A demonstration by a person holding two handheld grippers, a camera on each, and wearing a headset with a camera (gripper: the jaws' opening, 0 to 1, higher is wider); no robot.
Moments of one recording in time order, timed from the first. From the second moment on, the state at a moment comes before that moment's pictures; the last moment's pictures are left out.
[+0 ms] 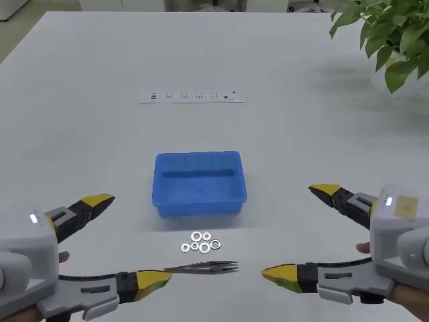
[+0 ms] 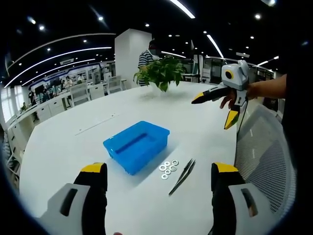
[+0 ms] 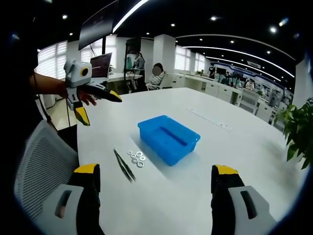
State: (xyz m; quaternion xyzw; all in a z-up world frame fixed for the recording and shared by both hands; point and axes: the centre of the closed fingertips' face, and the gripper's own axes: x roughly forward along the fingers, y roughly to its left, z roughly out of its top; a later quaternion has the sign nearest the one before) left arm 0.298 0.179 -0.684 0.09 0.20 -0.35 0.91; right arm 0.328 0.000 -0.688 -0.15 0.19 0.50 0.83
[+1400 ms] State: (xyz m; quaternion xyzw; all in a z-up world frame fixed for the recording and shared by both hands) left arm 0.289 0.148 -0.760 0.20 0.30 -0.49 0.79; right arm 0.306 0.048 -0.744 -0.27 0.21 0.65 0.67
